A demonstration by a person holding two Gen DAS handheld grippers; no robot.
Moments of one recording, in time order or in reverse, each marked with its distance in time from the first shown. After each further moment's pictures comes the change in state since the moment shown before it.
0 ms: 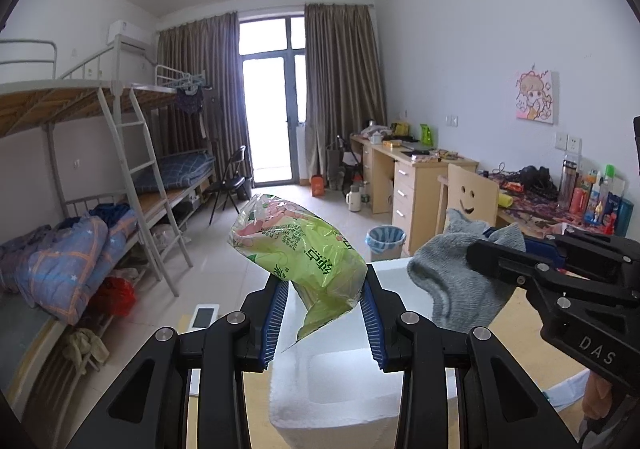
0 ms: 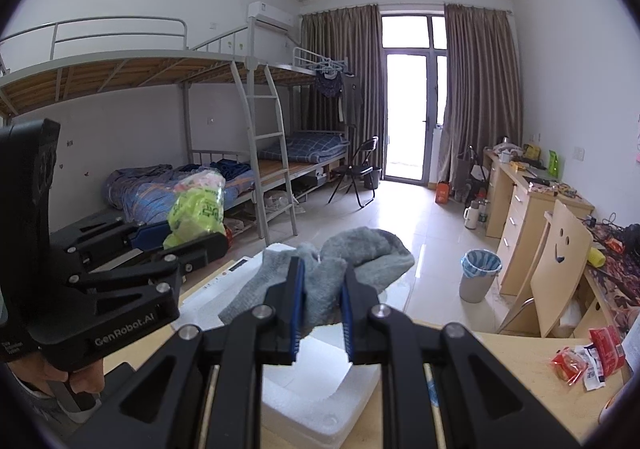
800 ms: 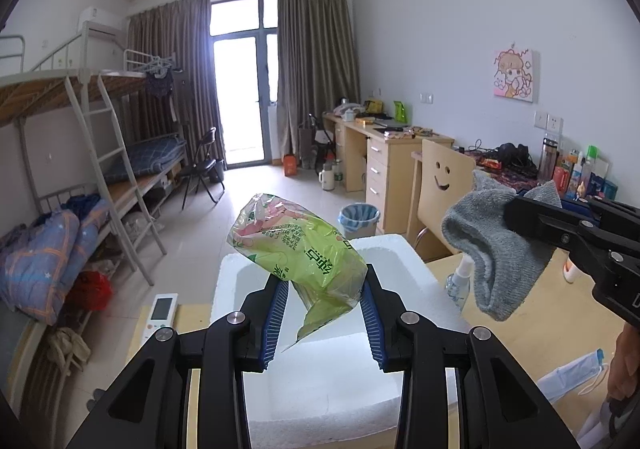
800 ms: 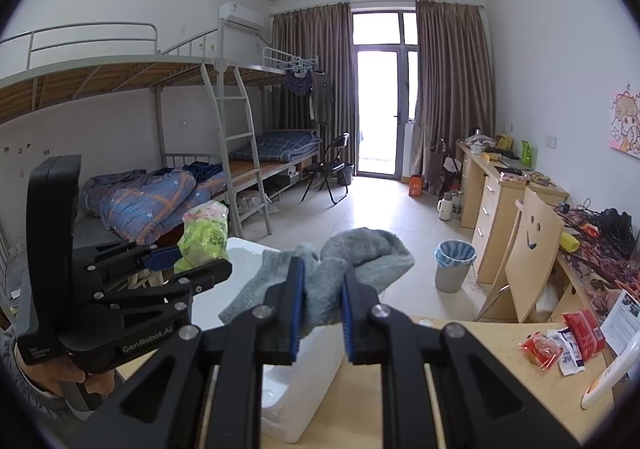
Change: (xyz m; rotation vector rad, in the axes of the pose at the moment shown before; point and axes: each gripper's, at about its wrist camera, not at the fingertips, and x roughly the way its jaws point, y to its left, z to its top) left arm 0.033 -0.017 0.001 0.027 0.080 -0.097; right arm -0.017 -0.021 0.008 0.042 0.010 -0.098
